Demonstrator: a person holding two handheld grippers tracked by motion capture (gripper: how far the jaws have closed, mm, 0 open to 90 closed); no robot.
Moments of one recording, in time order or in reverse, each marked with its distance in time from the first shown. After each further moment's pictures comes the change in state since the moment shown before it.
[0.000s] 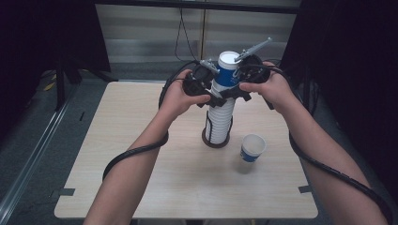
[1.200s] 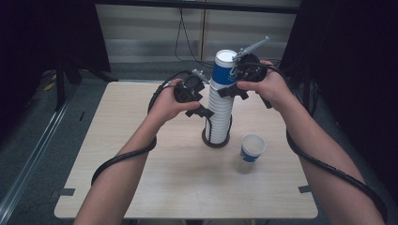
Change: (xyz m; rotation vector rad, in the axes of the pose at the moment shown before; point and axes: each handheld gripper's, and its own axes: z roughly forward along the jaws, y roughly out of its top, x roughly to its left) left arm 0.006 -0.032 -0.002 0.138 -0.049 -0.037; right arm -0.002 0.005 0.007 -0.007 0.007 0.012
